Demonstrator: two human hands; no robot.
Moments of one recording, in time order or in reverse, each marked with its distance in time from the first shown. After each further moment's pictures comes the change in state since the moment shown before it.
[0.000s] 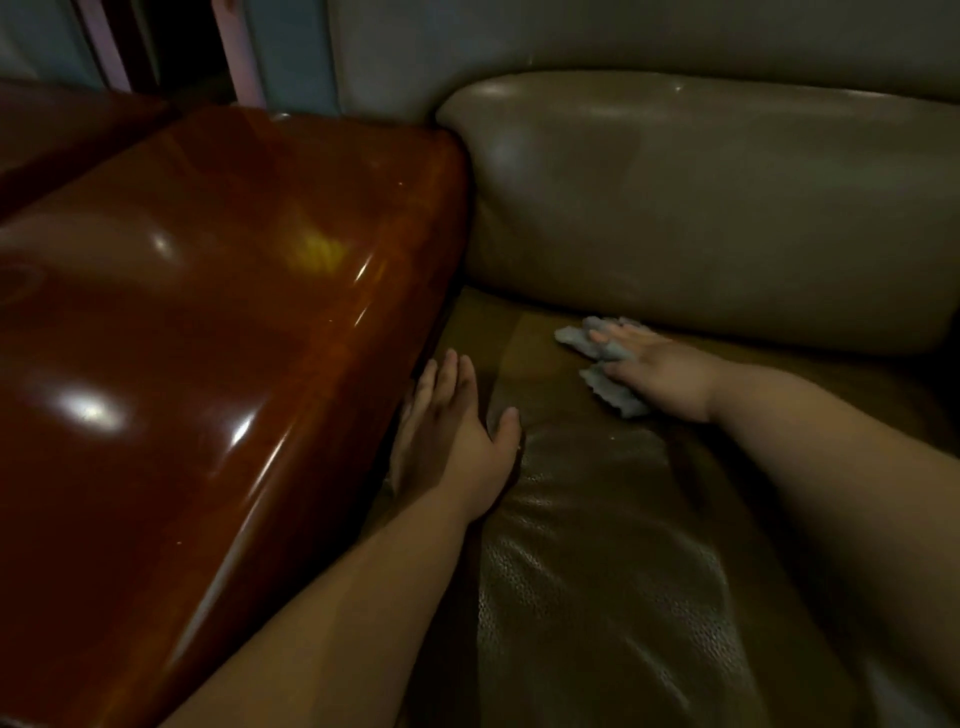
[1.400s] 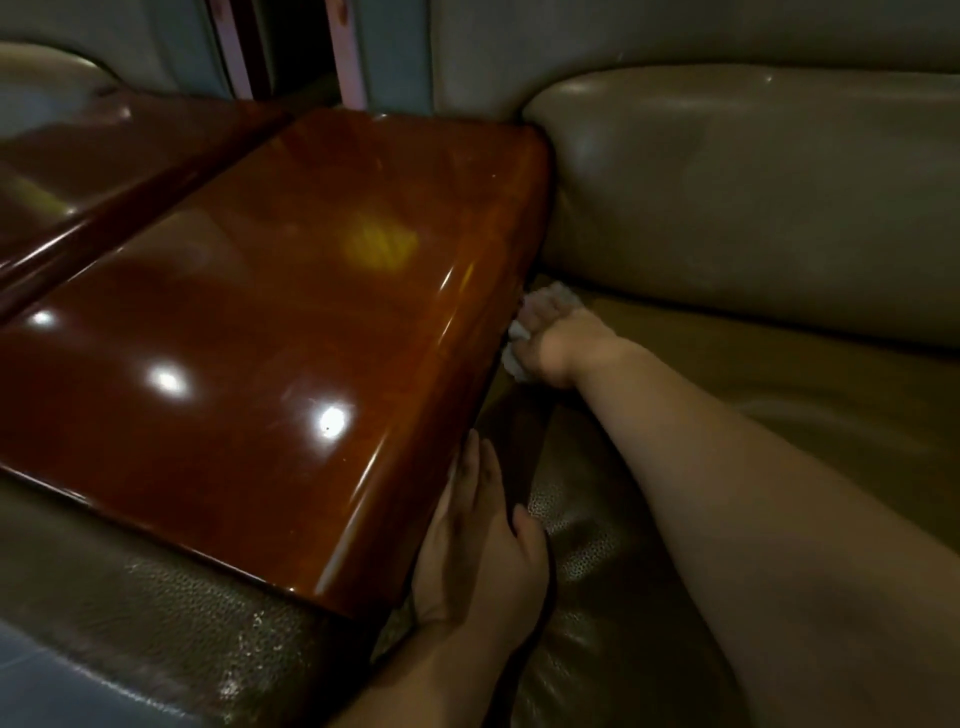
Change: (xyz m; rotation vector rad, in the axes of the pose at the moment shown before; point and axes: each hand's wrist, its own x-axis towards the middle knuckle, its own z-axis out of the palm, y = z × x) left_hand -0.134 -0.045 -0.017 -0.108 0.073 -0.009; right_hand 0.062 -0.178 0.028 -0.554 0.010 -0.163
